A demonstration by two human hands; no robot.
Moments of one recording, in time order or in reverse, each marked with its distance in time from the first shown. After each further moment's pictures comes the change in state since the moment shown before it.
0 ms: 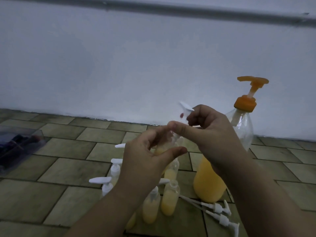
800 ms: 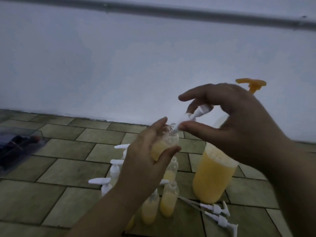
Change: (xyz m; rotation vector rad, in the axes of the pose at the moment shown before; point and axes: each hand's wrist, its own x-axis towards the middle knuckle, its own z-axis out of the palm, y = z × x) left_hand 0.000 -0.011 -0.003 0.312 0.028 0.253; right_hand -0.001 -0.045 -0.030 -0.794 -0.091 -0.514
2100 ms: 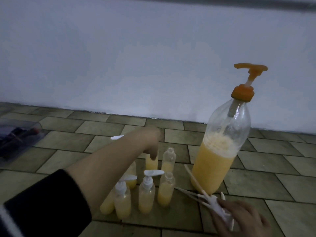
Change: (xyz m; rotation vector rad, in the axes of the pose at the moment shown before) left_hand 0.070 -0.052 0.044 0.970 -1.022 -0.336; right_hand -0.203 0.066 0.103 -0.657 0.536 0.483
